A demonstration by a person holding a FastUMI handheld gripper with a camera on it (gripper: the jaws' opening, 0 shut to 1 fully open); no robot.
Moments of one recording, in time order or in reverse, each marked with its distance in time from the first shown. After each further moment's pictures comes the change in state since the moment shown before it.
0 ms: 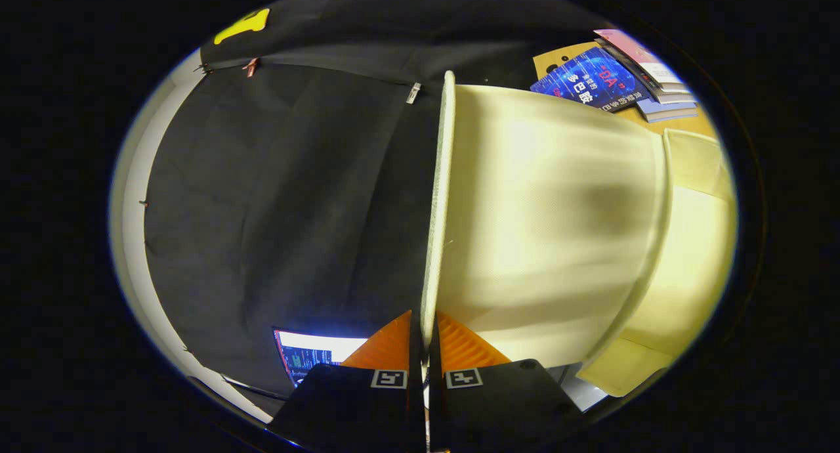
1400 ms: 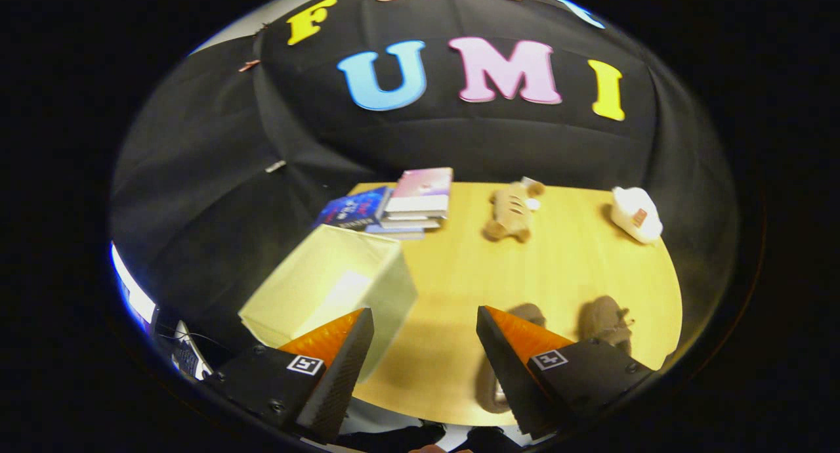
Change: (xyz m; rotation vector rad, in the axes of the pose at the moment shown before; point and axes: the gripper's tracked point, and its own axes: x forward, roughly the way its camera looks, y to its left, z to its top) arm -0.396 -0.273 0.002 -0.442 -0.601 -0.854
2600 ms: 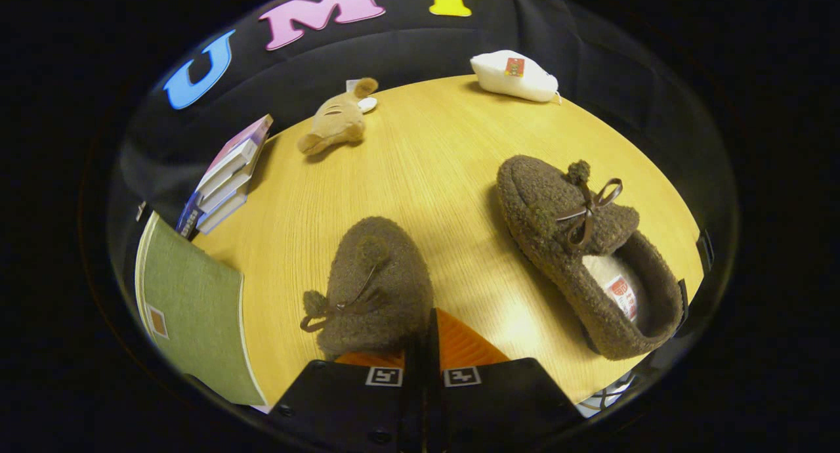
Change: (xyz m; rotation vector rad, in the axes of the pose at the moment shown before) arm 0.111 -0.157 -0.124 0.423 0.211 -0.338
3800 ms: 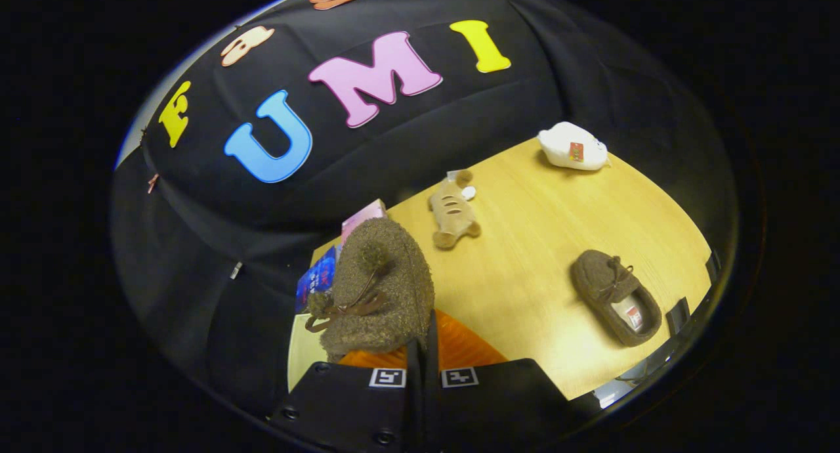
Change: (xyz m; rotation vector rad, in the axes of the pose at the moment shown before) arm -0.187 0.161 0.129 0.087 -0.171 0.351
